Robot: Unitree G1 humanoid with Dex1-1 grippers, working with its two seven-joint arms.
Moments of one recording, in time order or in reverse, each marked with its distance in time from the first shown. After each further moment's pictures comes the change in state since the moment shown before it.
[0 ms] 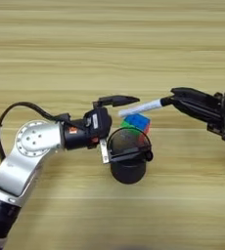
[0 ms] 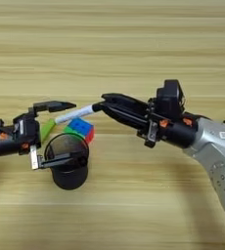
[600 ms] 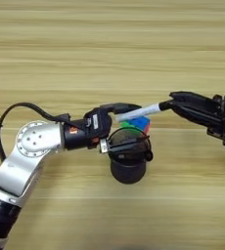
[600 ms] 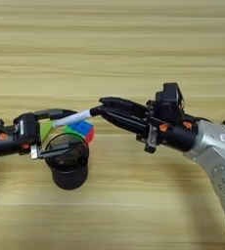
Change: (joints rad) left arm 0.001 0.000 0.002 0.012 0.002 -0.016 0.006; right arm 0.019 -0.005 -0.002 -0.032 0.003 0.001 0.018
